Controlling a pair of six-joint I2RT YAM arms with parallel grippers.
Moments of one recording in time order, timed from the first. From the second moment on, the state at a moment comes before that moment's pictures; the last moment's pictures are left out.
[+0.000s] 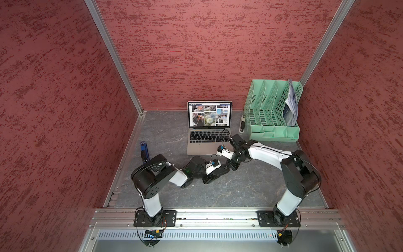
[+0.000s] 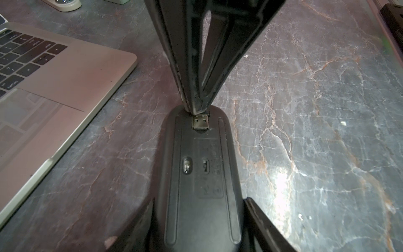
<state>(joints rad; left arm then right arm) -0.75 1.77 0.47 0.68 0.39 0.25 0.56 1.74 1.08 -0.66 -0.35 -0.37</state>
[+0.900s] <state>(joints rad) -0.75 1.77 0.48 0.67 0.40 0.25 0.61 1.72 1.09 -0.70 -0.38 -0.37</state>
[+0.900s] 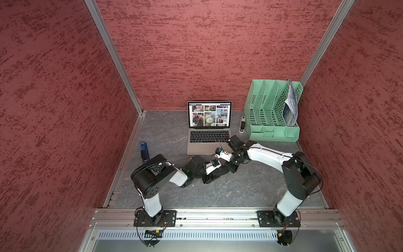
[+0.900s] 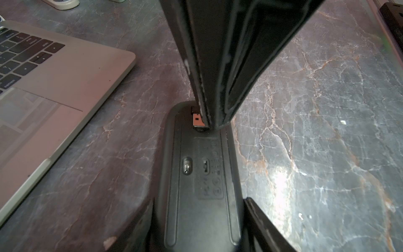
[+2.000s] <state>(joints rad) -0.75 1.77 0.48 0.67 0.40 0.24 0.61 1.80 1.16 -0.72 -0.35 -0.36</state>
